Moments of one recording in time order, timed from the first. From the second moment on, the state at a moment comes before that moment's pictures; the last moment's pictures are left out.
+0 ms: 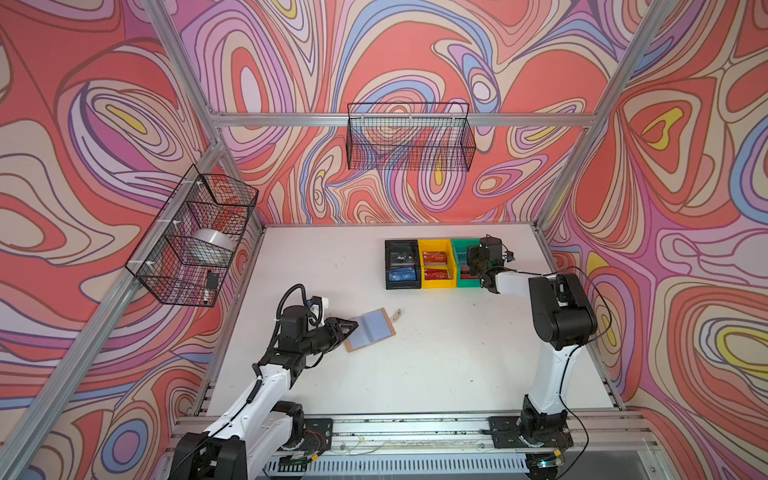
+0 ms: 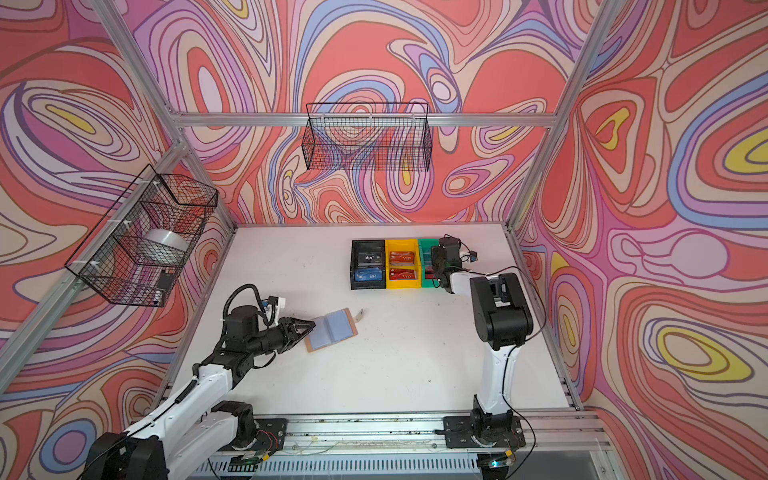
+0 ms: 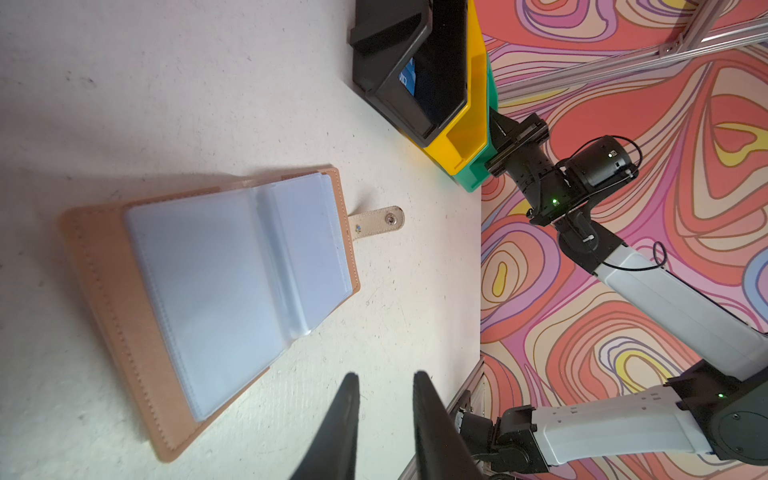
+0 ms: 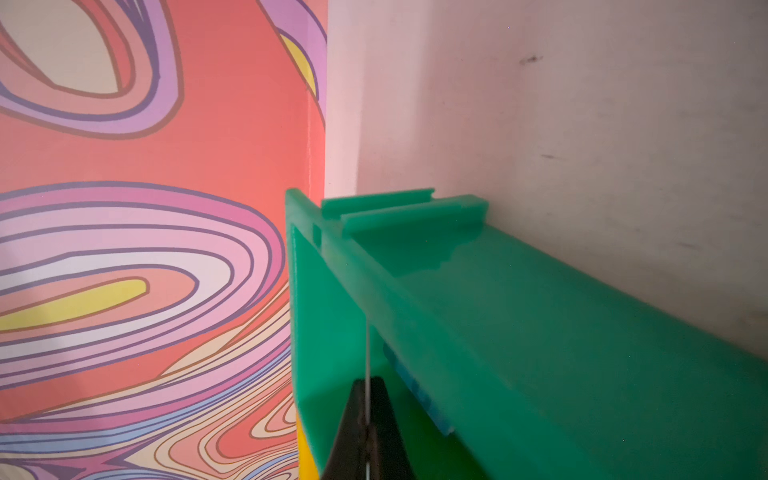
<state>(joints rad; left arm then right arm) -0.12 0.94 0.31 0.03 0.71 -0.89 0.12 2.02 1.16 0.34 0.08 1.54</state>
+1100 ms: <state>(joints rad) -0.12 0.94 0.31 0.01 0.71 -0.89 0.11 2.01 1.20 0.29 0.01 1.45</state>
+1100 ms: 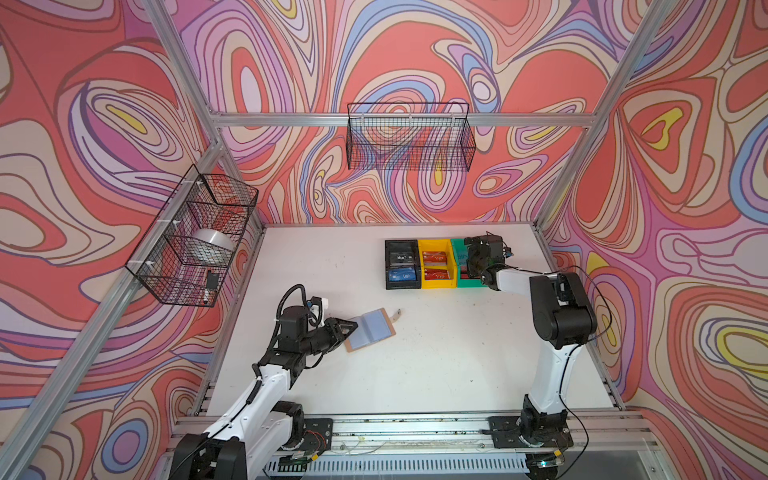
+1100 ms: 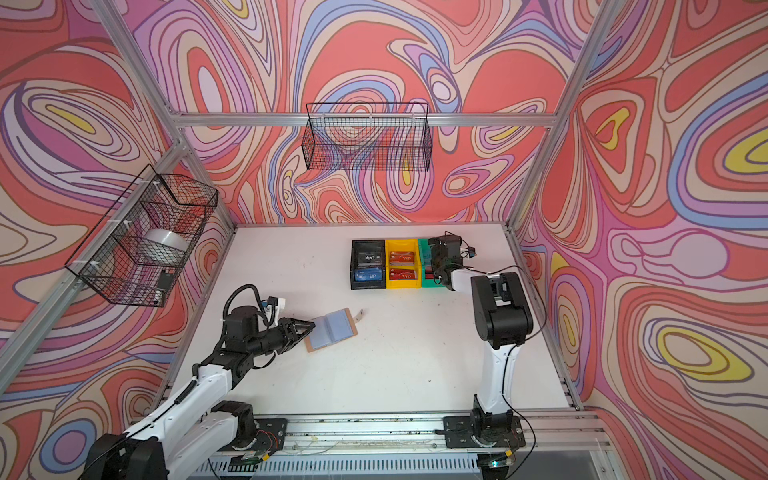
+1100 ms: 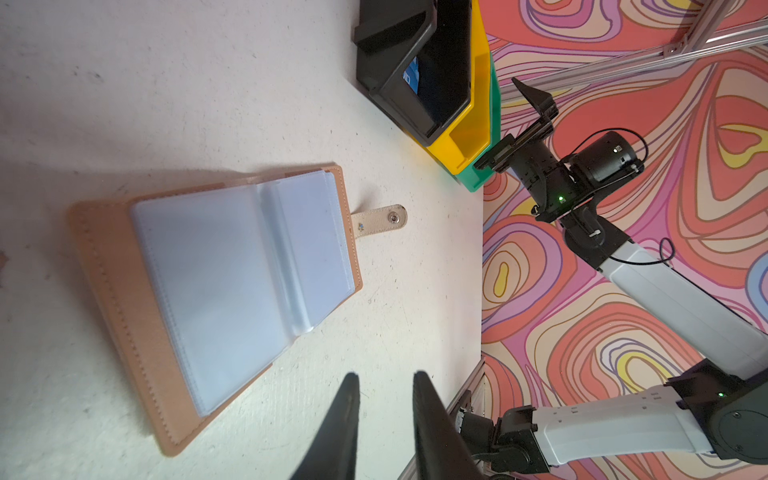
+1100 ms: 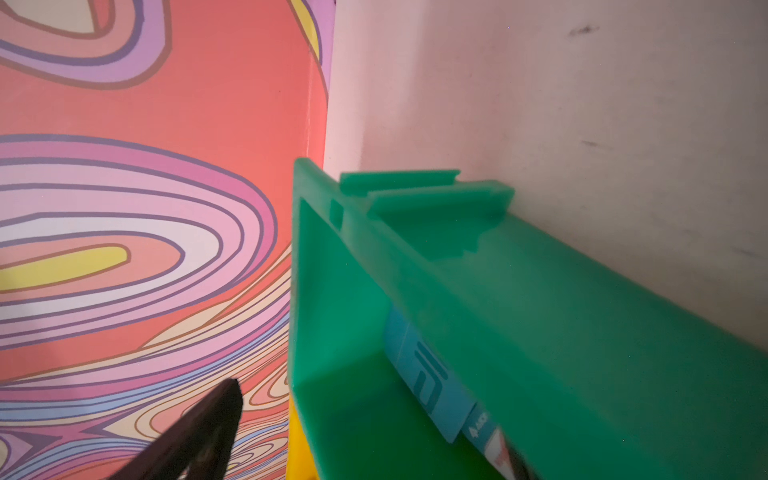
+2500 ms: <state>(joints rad) -0.11 0.87 0.41 -0.05 -0.02 -0.37 0.03 1.42 0.35 0.72 0.18 0.10</state>
